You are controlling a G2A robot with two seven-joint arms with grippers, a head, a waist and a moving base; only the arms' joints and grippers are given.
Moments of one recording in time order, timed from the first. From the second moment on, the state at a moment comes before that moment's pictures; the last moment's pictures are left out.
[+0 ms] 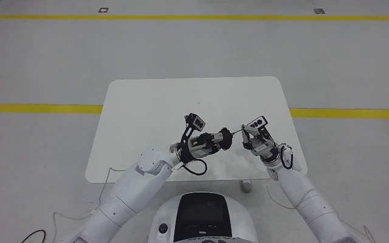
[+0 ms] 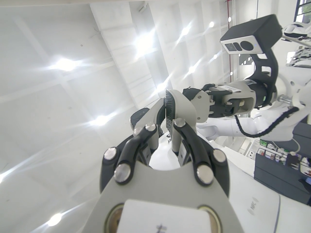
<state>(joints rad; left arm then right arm) 1.25 -1.25 -0.89 -1.52 -0.81 -0.34 -0.87 -1.32 -1.16 1.11 -1.18 1.38 -0.15 1.39</state>
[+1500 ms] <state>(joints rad) 1.25 -1.25 -0.89 -1.52 -0.81 -0.34 -0.87 -1.33 -1.18 1.17 -1.14 1.34 -0.15 1.39</state>
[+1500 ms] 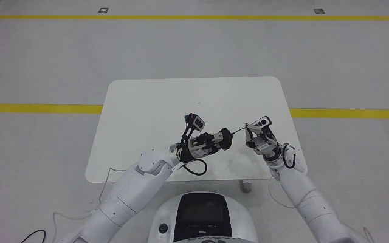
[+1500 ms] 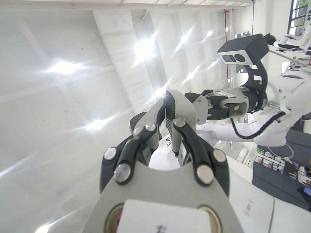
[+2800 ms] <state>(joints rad) 1.25 -1.25 -0.89 -1.52 -0.81 -0.34 -0.87 -1.34 -1.20 1.22 -1.14 1.32 -0.13 1.39</state>
